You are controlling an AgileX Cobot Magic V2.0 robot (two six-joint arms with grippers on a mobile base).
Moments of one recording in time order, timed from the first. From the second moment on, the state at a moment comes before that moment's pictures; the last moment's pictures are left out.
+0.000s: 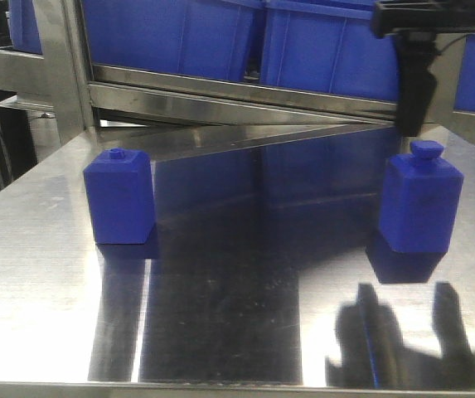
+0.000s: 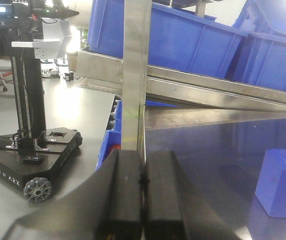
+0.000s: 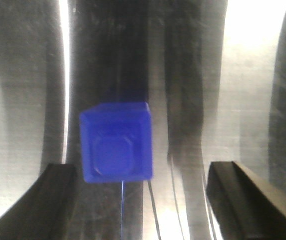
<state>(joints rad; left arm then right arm) -0.07 -0.01 0.01 -0.08 0.05 0.02 0.39 1.55 -1.28 -0.10 1.07 0.49</state>
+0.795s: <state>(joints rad) -0.07 -0.01 0.01 -0.08 0.05 0.02 0.37 1.71 -1.27 -0.05 0.99 0.44</state>
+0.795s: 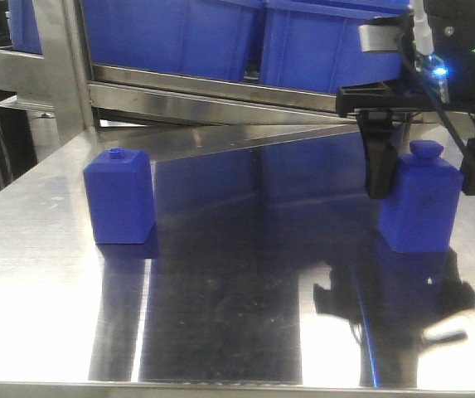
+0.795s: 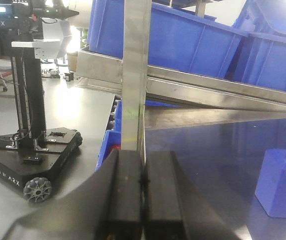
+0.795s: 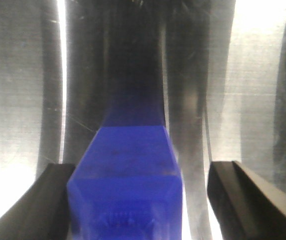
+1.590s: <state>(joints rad) -0.07 -0.01 0.01 -0.08 0.05 0.02 0.37 1.72 -1.27 -0.05 0.98 0.42</state>
